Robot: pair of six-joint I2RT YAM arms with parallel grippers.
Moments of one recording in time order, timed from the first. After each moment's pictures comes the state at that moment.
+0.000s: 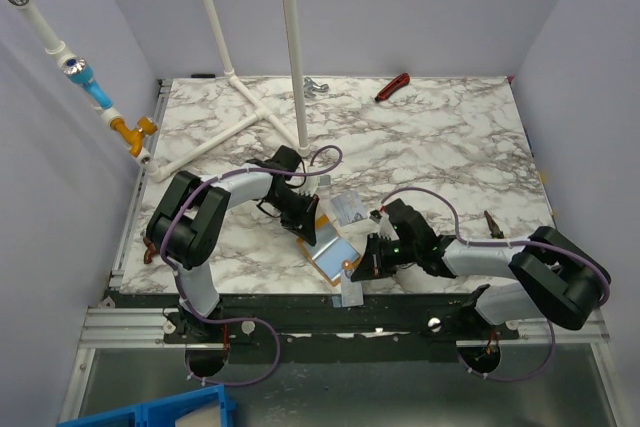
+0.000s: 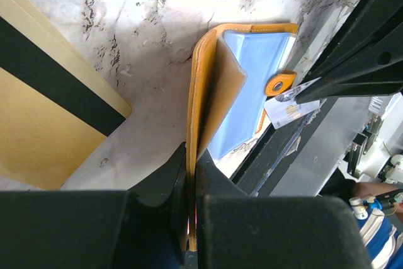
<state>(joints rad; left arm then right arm) -0.49 1.80 1.03 -0.62 0.77 -0.01 0.77 1.36 0.33 0.26 -0.56 0.82</state>
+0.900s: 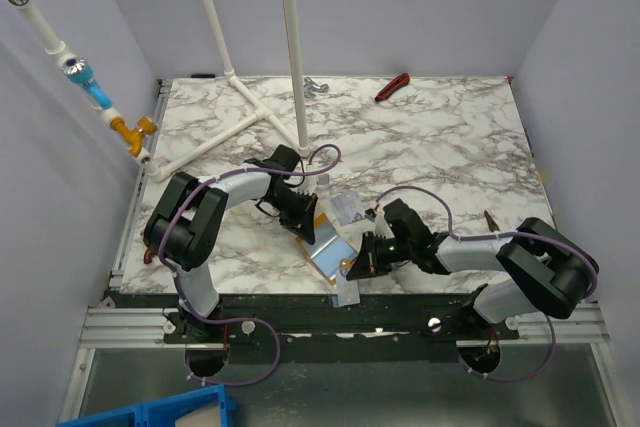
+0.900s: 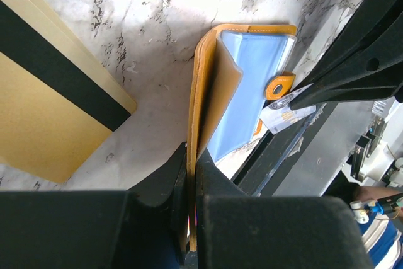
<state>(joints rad) -0.49 1.78 1.03 -0.62 0.76 -0.01 0.77 1.44 0.36 0.32 -0.57 0.82</state>
